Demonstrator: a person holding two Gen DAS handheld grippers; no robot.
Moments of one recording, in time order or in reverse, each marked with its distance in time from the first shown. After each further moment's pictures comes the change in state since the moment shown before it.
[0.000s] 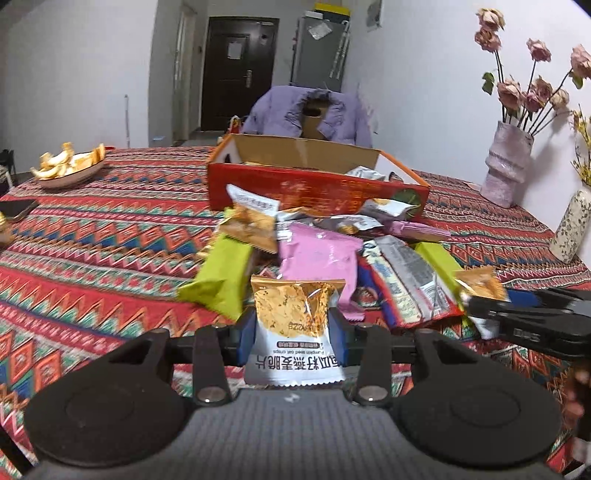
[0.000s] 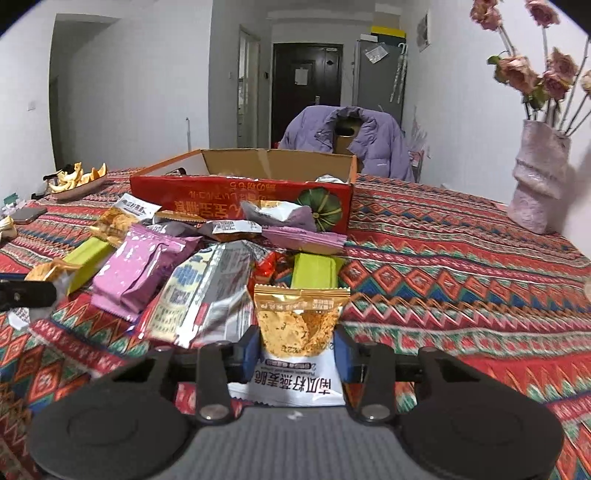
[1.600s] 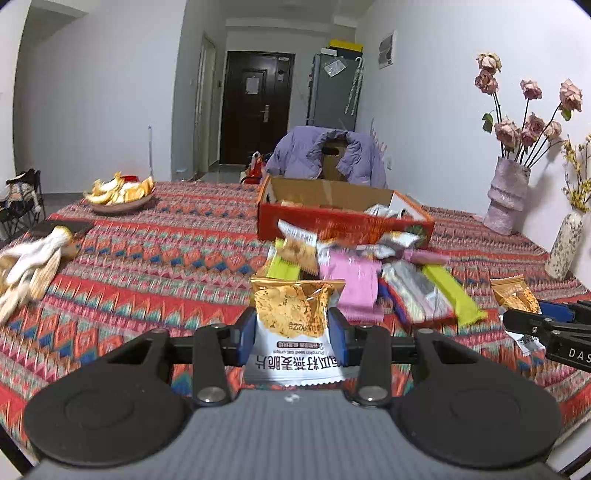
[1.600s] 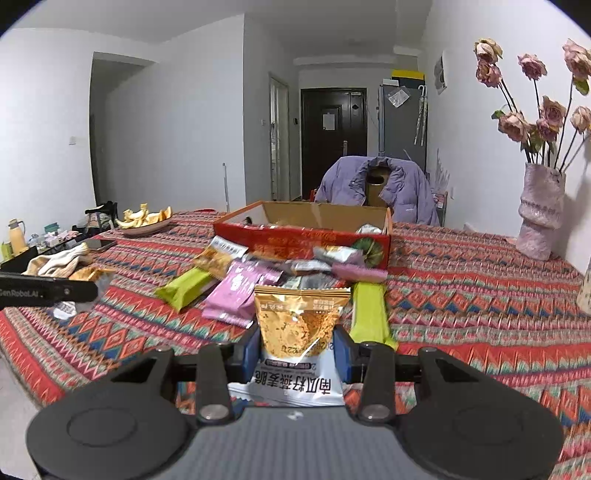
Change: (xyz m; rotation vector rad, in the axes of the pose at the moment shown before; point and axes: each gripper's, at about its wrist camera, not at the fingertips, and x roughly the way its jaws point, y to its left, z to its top) left arm -0.089 0.031 -0.007 -0.001 -0.120 0.041; right arm -0.112 0.037 -0.016 -0.010 -0.157 0.113
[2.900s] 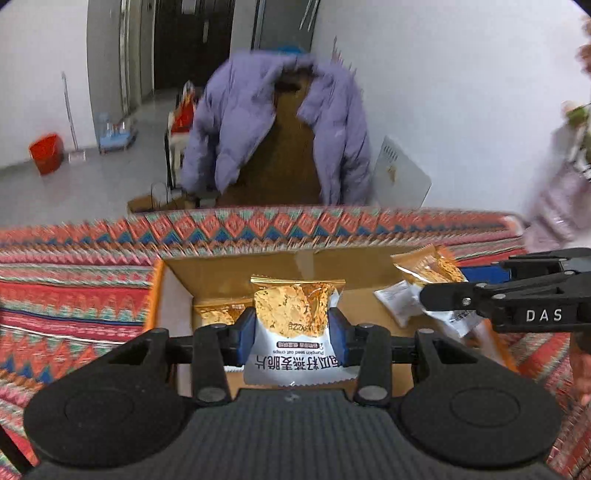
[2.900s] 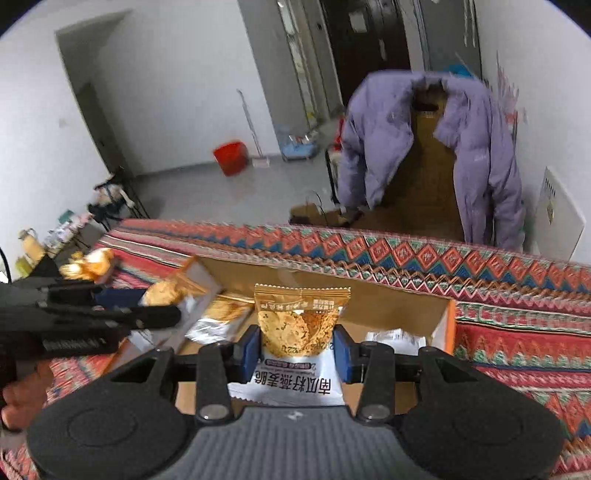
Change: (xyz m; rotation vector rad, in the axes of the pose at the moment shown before) left arm 0.420 -0.028 0.248 0.073 0.353 -0.159; right arm 0.405 -0.131 0.256 0.112 0.382 0.217
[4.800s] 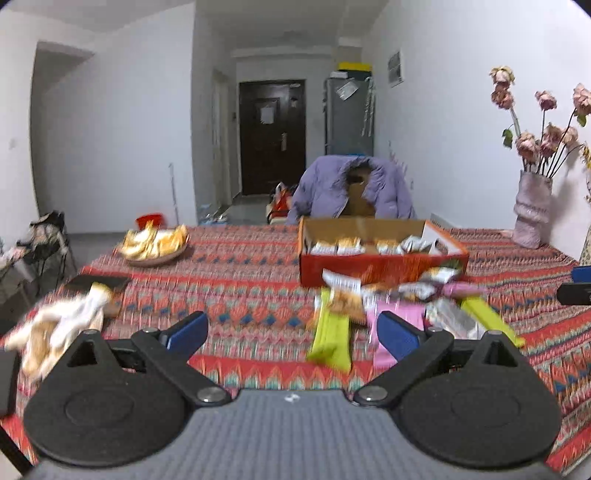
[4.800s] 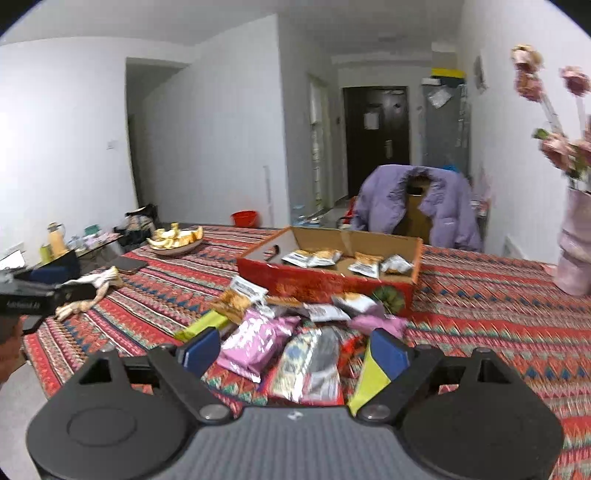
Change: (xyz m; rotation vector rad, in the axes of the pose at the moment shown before) left arm -0.333 -0.029 -0.361 -0.023 -0.425 0.280; right arm -0.280 0.139 -0.338 -0.151 -0.366 -0.079
